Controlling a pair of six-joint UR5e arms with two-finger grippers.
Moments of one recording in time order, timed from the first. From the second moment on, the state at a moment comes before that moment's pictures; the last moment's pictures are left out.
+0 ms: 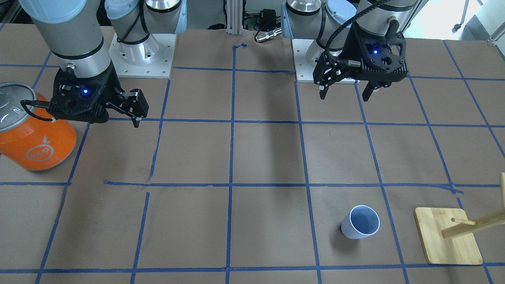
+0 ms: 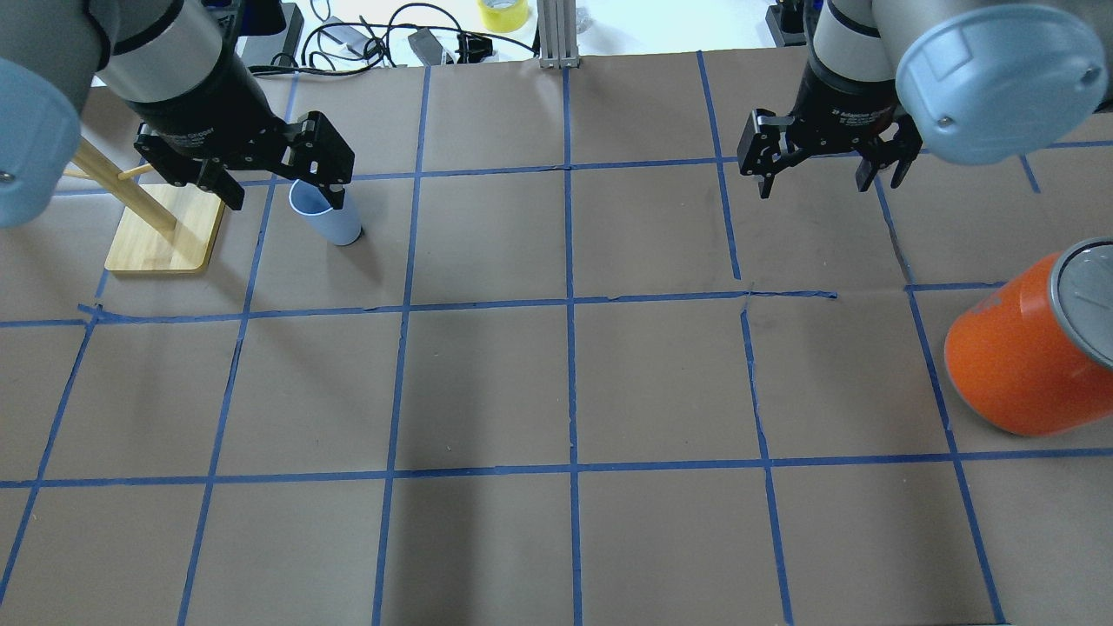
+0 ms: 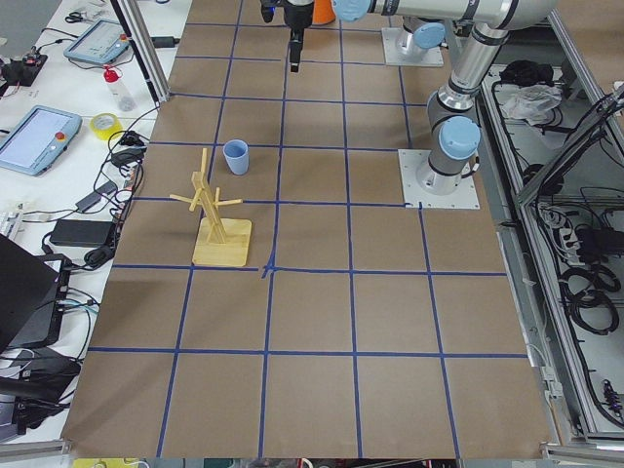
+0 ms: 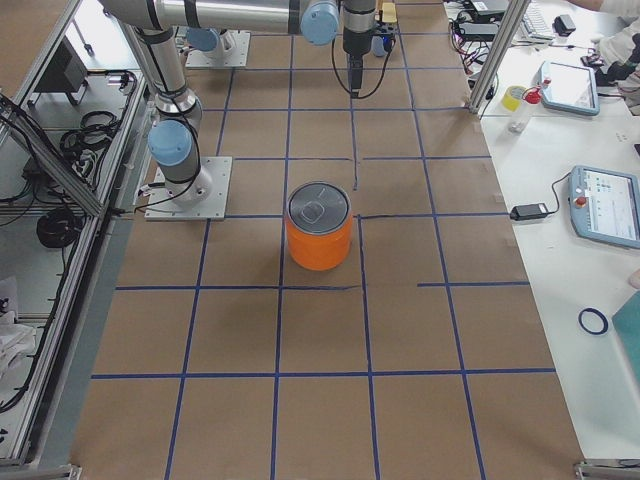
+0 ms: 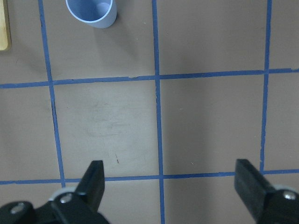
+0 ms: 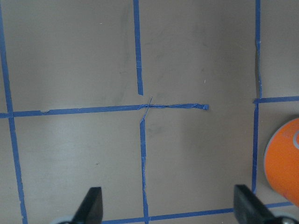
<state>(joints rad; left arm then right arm) -1.58 -1.53 -1.57 -1.54 1.58 0.02 1.61 -1.49 1.58 -1.67 -1.67 0.07</state>
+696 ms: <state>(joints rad) -1.58 -1.53 -1.56 -1.54 1.58 0.02 1.61 -1.49 1.58 -1.67 -1.67 0.07</state>
